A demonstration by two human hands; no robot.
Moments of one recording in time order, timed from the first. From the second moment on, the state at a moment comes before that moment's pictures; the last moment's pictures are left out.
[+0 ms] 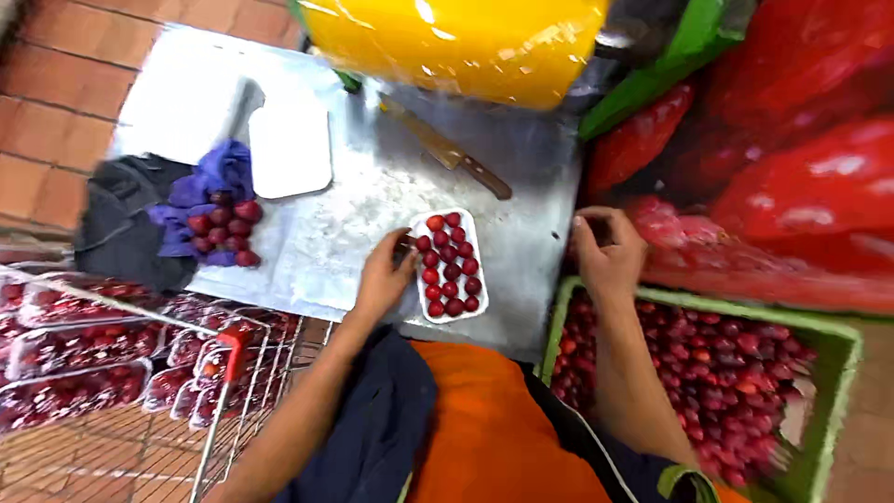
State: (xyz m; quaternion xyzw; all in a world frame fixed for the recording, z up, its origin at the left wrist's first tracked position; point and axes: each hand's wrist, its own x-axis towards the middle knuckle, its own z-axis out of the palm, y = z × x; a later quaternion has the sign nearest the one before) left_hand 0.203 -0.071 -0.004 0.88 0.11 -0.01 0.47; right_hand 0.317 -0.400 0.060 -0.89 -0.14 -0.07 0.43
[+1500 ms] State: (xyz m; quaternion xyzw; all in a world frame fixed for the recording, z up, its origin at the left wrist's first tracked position) left_hand 0.191 -0.065 0.051 0.83 -0.02 0.42 0.35; right_hand 0.238 -0.468 -0.087 -0.92 0.18 0.19 0.28
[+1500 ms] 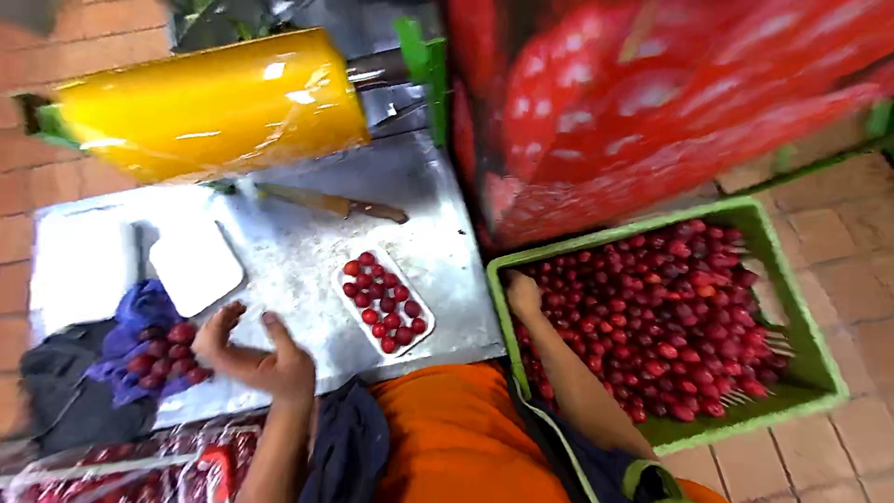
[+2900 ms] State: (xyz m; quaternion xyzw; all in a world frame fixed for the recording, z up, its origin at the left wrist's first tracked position) left_hand 0.245 -0.058 0.020 0.89 0.14 -0.01 0.44; right_hand 0.191 -0.421 -0.010 -0.84 -0.07 0.03 0.54
